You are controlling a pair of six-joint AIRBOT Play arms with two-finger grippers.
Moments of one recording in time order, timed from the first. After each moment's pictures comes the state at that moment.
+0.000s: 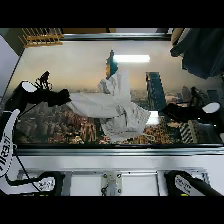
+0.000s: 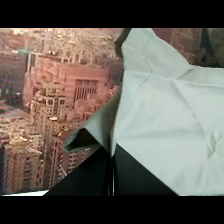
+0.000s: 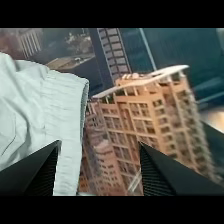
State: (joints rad) left arm 0.12 -1.44 1.15 1.00 -1.03 -1.45; right arm -0.25 -1.19 0.77 -0.94 0.92 1.41
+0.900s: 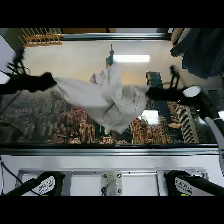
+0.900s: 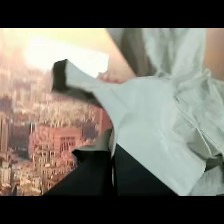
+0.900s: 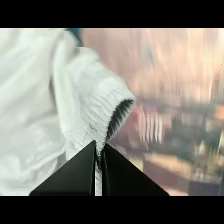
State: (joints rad) left arm 0.20 -1.19 1.36 1.00 -1.09 -1.45; right arm -0.03 -1.24 1.10 -0.75 0.80 1.18
